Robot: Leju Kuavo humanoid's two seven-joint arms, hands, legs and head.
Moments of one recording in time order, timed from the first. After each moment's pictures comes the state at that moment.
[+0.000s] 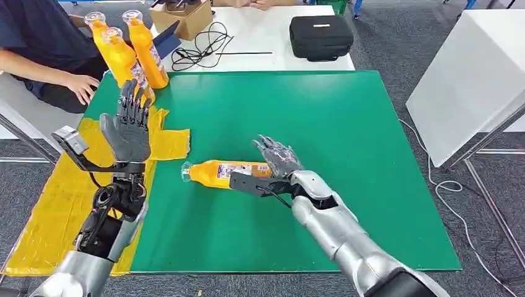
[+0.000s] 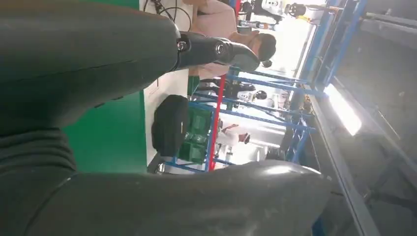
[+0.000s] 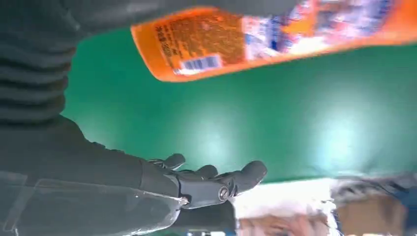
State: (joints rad) left arm -0.42 0.07 -0.20 -1.24 0.48 -0.15 -0.56; right arm -0.65 0.18 0.65 -0.81 0.83 -0.04 0.04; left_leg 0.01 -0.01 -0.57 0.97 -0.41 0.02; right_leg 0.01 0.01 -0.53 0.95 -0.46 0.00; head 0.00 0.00
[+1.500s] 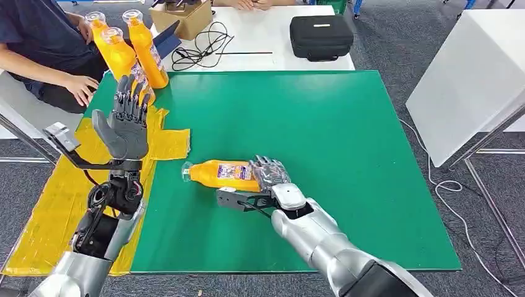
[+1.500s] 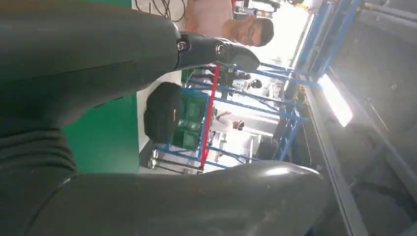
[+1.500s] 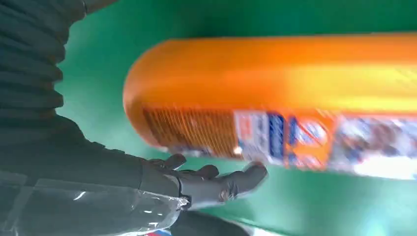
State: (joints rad) left arm -0.43 0.08 -0.20 -1.28 0.53 -0.19 -0.52; right arm -0.74 0.33 0.75 -0.42 1.01 -0.08 0.25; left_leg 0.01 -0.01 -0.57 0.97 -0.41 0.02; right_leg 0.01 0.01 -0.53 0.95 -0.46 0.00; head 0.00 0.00
